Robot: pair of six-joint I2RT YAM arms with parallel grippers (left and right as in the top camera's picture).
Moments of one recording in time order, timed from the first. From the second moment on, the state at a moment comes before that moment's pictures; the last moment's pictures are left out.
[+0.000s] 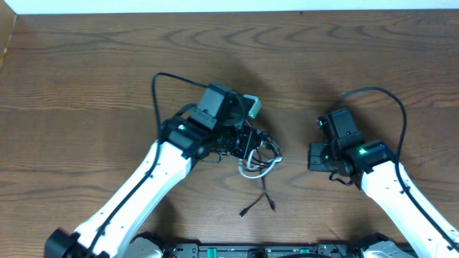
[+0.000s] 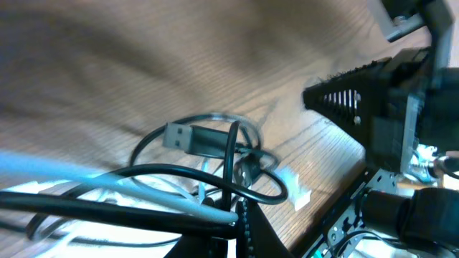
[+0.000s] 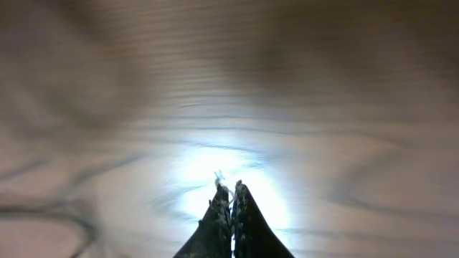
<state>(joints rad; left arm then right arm) -0.55 1.38 1.11 -0.73 0.48 -0.27 0.37 1.26 0.79 -0.79 0.04 0.50</state>
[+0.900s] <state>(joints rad) -0.53 1.31 1.11 -0.67 0.52 -0.27 0.40 1.26 0.79 -0.46 -0.76 0.12</state>
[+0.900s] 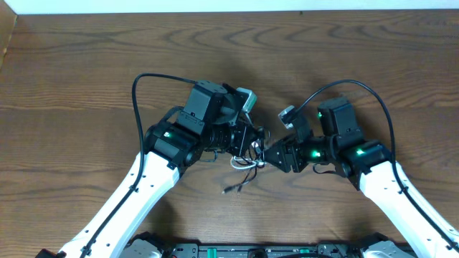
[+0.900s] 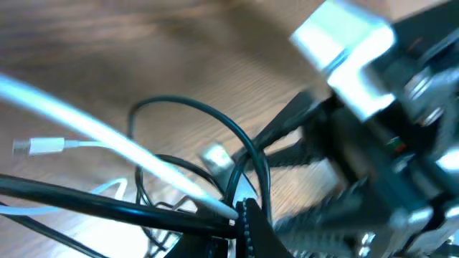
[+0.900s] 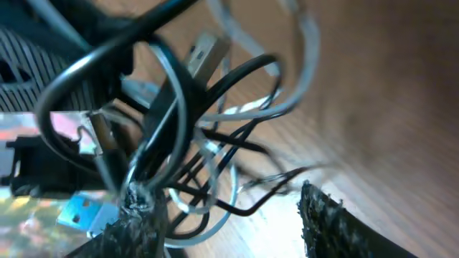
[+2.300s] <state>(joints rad) -0.53 1.31 1.11 -0.64 0.46 -0.38 0.43 1.26 0.79 -0.47 -0.61 0.15</state>
